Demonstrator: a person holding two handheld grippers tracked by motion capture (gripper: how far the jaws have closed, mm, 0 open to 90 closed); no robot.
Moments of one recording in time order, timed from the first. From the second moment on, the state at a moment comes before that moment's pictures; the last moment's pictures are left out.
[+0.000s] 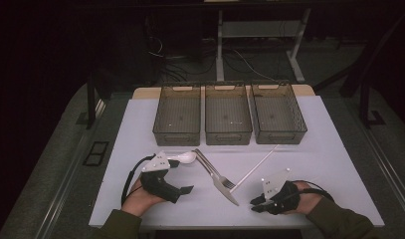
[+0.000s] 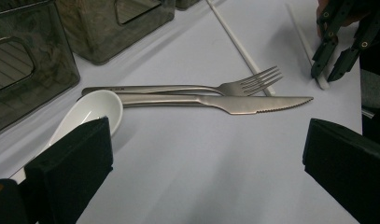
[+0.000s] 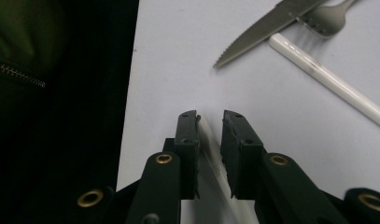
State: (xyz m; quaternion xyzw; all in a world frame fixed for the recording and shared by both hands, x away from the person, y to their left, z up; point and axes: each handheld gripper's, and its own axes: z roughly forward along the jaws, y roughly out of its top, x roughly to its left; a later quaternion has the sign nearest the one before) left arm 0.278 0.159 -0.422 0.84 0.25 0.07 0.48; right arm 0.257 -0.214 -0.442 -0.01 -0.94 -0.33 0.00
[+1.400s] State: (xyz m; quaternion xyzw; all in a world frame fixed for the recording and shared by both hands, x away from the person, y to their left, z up) left arm 0.279 0.160 -0.422 0.84 0.24 0.07 0.48; right arm 0.303 -0.281 -0.434 -0.26 -0.90 -0.34 -0.08
